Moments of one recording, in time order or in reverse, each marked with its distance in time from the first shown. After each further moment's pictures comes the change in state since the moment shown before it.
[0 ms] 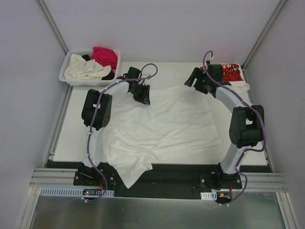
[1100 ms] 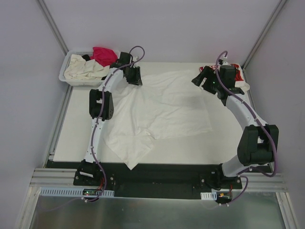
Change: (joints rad) left arm 0.137 0.435 0.785 -0.241 -0.073 -0.069; right arm -0.054 -0.259 -0.138 0.039 -0.019 0.019
